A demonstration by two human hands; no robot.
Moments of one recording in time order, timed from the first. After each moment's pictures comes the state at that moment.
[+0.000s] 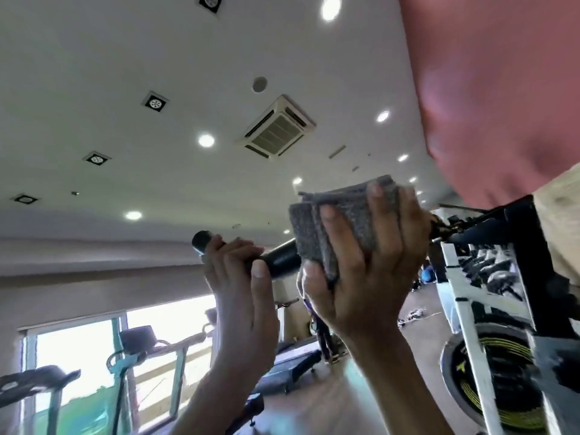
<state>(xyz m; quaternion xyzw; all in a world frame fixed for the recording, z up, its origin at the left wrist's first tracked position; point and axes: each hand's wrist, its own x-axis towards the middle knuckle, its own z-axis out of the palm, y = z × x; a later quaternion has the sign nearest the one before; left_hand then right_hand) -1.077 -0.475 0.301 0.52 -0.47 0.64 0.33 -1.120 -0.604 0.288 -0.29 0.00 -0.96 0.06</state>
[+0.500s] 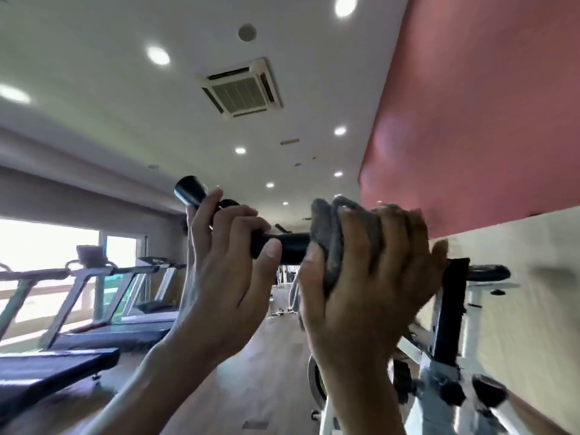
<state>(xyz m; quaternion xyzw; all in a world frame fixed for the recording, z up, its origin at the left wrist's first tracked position) -1.080 -0.466 0.305 0.55 -0.47 0.61 0.33 -1.161 -0.574 0.274 -0.50 0.14 -0.85 -0.06</state>
